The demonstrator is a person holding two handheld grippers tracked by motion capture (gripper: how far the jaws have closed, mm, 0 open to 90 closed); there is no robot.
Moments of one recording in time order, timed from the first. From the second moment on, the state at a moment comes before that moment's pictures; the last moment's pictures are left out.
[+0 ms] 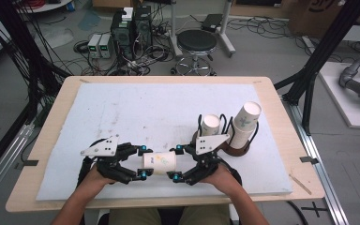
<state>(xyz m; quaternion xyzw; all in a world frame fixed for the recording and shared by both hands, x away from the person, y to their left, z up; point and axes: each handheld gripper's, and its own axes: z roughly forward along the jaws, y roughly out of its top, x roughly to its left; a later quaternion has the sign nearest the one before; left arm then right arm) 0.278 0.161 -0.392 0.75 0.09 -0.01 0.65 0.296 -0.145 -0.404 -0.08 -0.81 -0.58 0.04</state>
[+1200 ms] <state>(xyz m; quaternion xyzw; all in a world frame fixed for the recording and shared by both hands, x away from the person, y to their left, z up) 0.277 0.166 -0.382 0.82 0.14 0.03 0.55 0.300 -0.145 -0.380 -0.08 -0.86 -0.51 -0.01</state>
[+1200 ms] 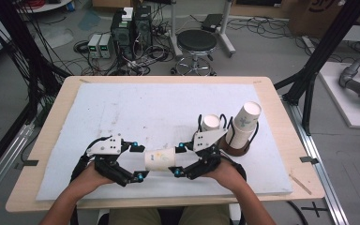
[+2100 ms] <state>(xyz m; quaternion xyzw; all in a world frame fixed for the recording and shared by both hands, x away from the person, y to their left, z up) 0.283 0.159 -0.373 0.86 0.13 0.04 0.48 0.306 -0.113 -0.349 -0.02 -0.92 -0.38 -0.03</state>
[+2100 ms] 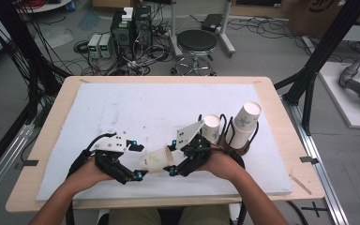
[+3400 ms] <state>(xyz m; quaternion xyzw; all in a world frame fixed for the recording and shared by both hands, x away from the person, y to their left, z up) 0.289 0.131 -0.375 0.91 0.11 0.02 0.41 0.306 -0.072 -0.333 0.02 -0.97 -0.23 -0.04</state>
